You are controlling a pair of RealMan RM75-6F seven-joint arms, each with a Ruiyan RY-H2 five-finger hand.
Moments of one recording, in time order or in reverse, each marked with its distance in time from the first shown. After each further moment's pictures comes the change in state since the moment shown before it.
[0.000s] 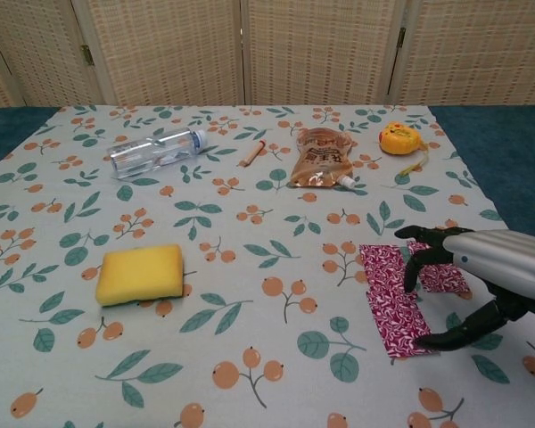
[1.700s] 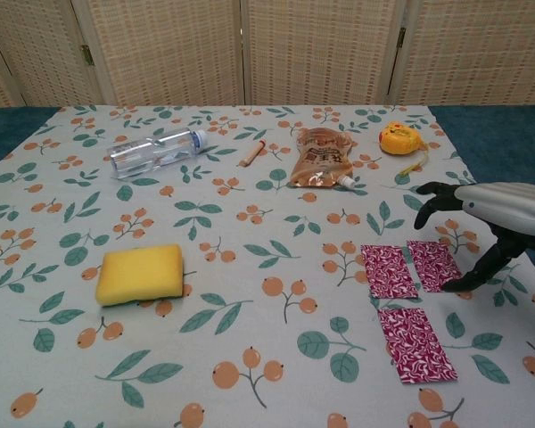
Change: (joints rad) left arm 0.009 -0.007 0.008 0.013 0.006 0.005 -0.014; right arm 0.067 0.019 0.120 0.097 0.156 -0.074 -0.033
